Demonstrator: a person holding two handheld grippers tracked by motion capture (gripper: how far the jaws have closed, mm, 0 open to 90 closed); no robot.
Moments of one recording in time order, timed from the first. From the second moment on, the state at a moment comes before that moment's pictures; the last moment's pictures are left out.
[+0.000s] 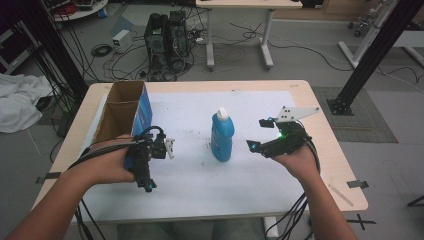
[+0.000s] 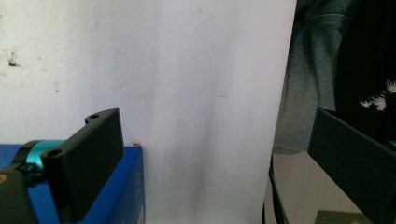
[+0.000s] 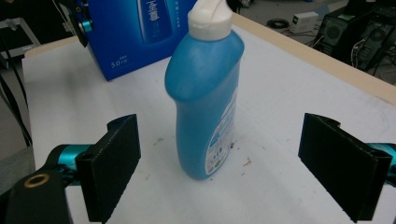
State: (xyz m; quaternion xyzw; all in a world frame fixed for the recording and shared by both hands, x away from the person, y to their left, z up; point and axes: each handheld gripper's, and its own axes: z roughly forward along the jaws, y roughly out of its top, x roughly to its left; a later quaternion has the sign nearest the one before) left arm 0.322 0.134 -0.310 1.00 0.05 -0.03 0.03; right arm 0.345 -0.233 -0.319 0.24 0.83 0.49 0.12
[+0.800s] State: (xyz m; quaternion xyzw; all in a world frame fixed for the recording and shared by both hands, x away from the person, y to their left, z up) left arm 0.316 0.130 -0.308 1.00 0.04 -0.02 0.03; right arm 0.327 -0.194 -0.372 0.28 0.83 0.46 0.14
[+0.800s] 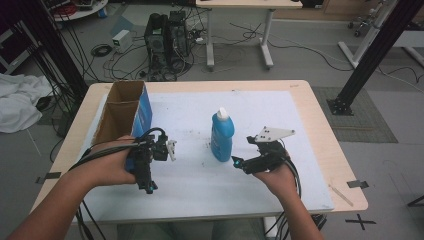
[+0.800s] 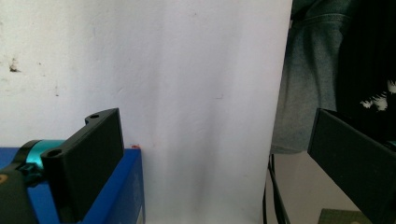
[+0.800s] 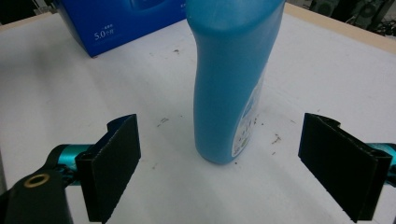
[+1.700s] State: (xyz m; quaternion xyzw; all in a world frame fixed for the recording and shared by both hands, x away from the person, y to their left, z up) left arm 0.315 0.132 -0.307 1.00 0.04 -0.02 0.03; right arm 0.345 -0.148 -0.398 0.36 0.81 0.44 0.17
